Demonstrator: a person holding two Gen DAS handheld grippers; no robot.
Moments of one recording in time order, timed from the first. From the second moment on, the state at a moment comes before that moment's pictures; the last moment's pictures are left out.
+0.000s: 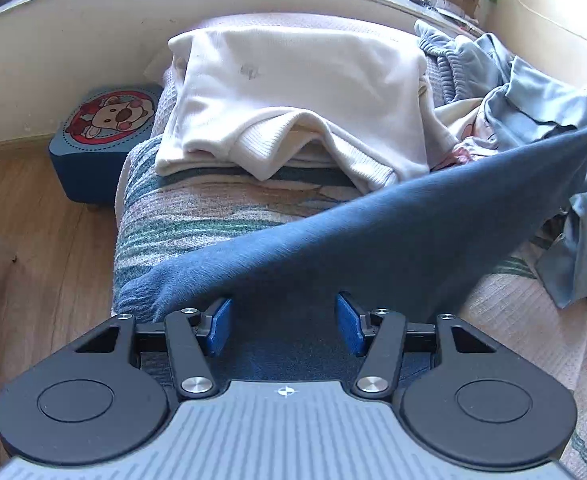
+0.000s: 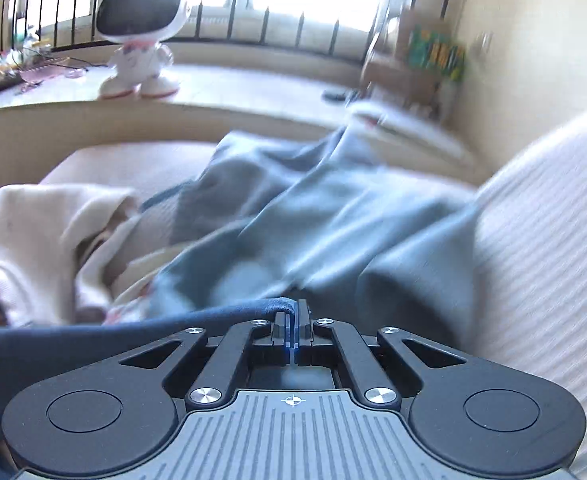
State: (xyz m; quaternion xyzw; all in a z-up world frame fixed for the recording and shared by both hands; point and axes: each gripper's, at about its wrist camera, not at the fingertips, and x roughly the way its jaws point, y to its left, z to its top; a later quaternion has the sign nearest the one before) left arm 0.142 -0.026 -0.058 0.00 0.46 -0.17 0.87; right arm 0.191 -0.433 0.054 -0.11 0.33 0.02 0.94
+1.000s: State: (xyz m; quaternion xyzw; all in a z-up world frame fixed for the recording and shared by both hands) left arm 0.122 0.020 -0.037 -0.04 0.44 -0.11 0.89; right arm 0.081 -0.215 -0.014 -0.06 0.49 0.38 0.79
